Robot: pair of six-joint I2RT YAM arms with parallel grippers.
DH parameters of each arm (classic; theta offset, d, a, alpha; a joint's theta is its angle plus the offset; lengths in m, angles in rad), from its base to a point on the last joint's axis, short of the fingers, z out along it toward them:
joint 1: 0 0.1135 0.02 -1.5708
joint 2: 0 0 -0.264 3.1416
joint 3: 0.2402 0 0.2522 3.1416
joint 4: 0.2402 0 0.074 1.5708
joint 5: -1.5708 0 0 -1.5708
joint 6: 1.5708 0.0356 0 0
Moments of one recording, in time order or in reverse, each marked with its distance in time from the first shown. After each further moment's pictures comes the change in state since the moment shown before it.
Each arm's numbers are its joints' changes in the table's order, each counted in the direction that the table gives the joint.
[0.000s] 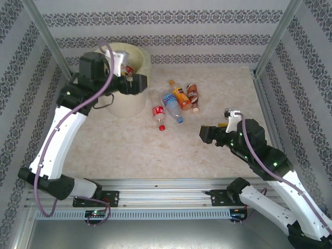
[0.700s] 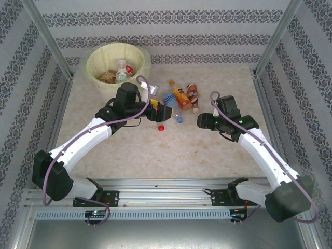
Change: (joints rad) left arm -0.174 0.022 -0.542 -0.570 -0.163 -0.110; right arm -0.275 0.526 0.031 -0.069 0.127 -0.073
